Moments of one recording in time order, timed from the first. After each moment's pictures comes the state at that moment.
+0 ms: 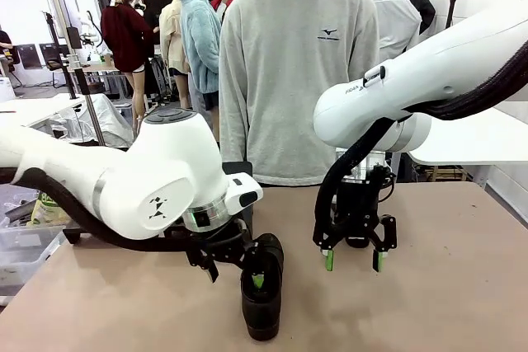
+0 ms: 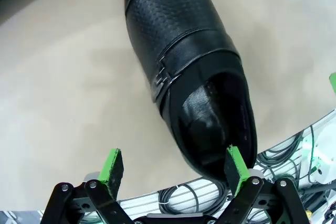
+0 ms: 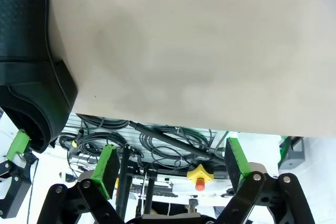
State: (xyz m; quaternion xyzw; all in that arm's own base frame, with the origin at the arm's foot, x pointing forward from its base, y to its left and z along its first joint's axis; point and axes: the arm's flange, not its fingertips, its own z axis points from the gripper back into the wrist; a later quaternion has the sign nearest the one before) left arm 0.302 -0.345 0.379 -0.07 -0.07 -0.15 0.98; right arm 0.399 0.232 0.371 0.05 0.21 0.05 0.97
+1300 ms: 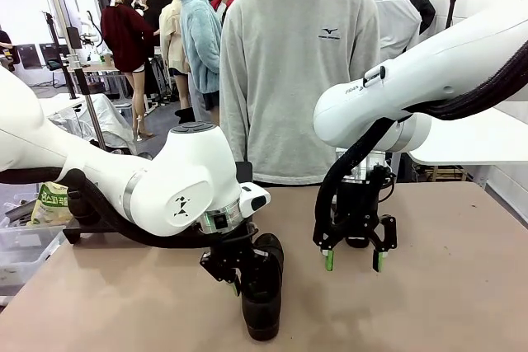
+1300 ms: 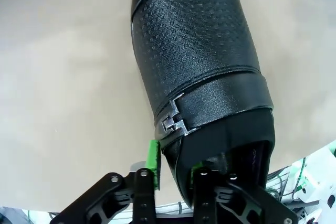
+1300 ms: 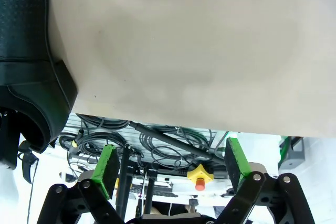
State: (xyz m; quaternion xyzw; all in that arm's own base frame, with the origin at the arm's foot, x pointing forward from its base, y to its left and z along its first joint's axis) left arm 0.334 -0.353 0.344 -0.07 -0.03 -0.09 0.99; right arm 0.399 0.232 0.371 0.05 0.21 0.05 0.97
